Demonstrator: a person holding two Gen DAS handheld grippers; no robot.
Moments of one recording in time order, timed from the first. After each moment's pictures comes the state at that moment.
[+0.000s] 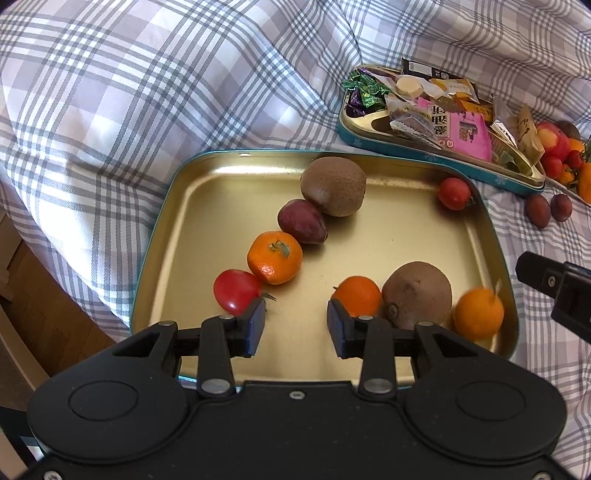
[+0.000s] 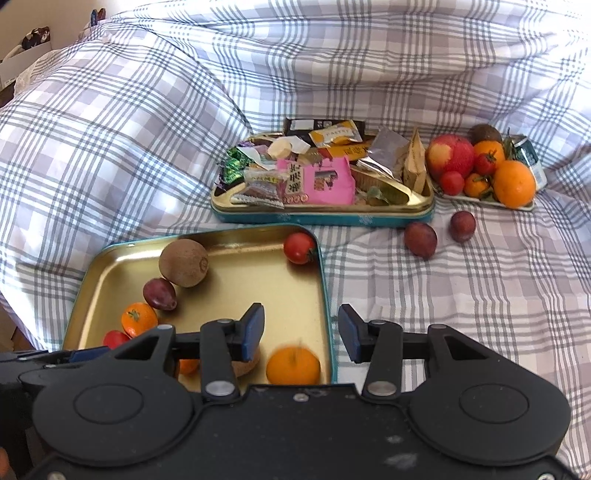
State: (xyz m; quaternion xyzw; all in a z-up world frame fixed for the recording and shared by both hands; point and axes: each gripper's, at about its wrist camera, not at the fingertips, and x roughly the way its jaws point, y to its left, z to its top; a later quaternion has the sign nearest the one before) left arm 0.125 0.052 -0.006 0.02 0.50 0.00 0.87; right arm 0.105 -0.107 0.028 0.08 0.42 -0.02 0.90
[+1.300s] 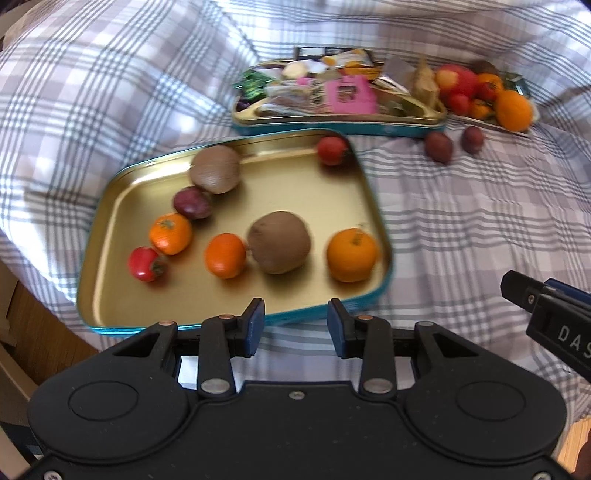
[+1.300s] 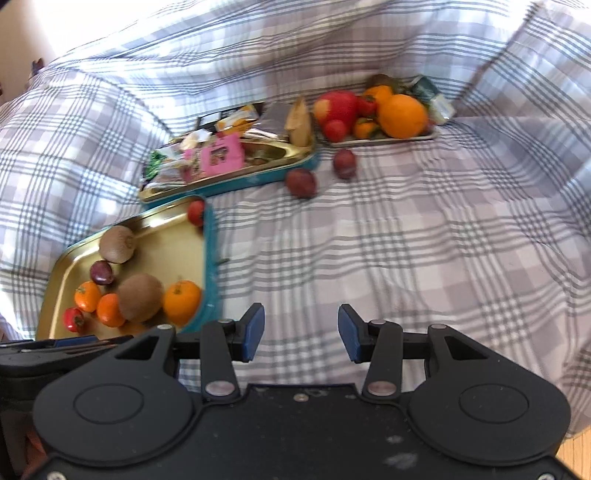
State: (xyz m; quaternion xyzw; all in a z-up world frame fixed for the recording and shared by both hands) left arm 0.063 -0.047 0.004 0.10 0.49 -0.06 0.86; right arm 0.009 -0.201 0.006 0.16 0.41 -0.10 0.89
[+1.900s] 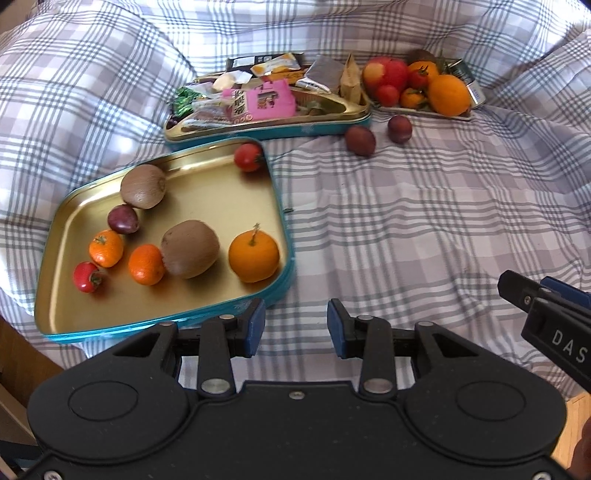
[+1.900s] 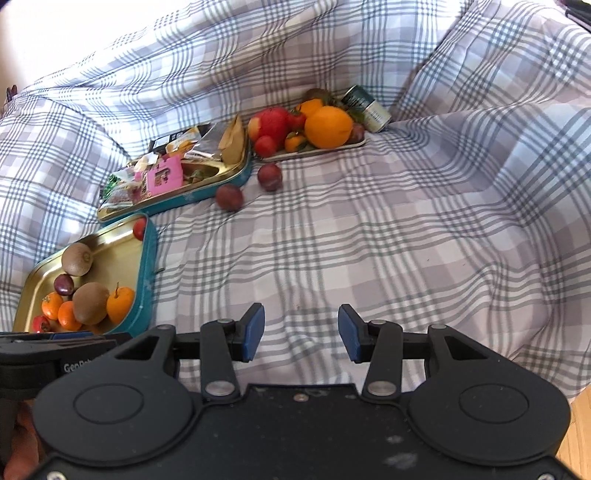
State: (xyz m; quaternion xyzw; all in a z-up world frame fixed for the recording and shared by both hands) left arm 0.041 -0.102 0.004 0.11 0.48 -0.12 0.86; right arm -0.033 -0.249 0.009 0.15 0.39 -0.14 0.90
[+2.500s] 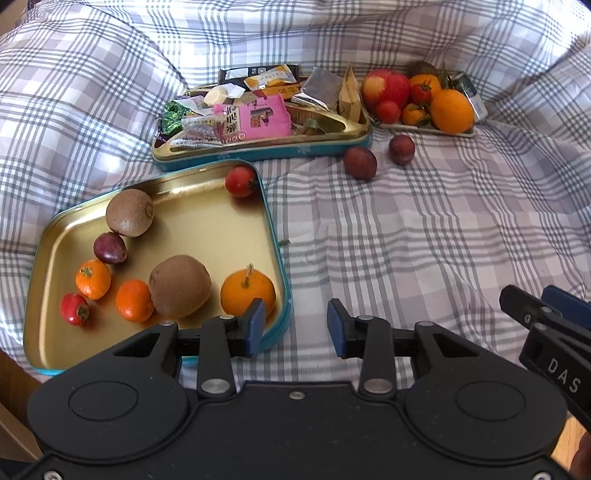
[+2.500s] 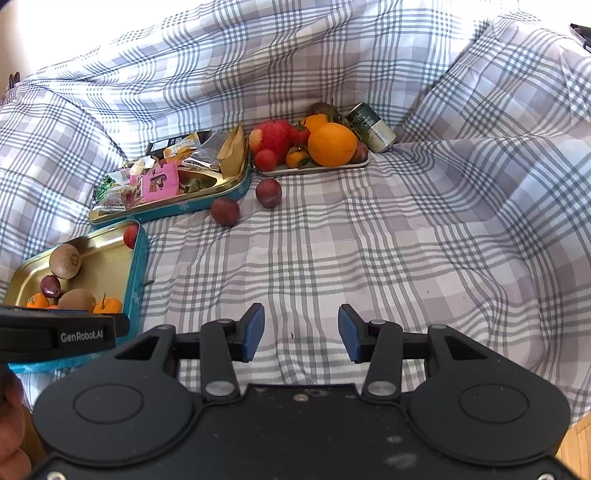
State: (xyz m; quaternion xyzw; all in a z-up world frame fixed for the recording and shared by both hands) left arm 0.071 -0.106 0.002 0.10 0.47 -0.12 0.87; right arm -0.006 -0.248 0.007 0.12 0.38 -0.15 0.91
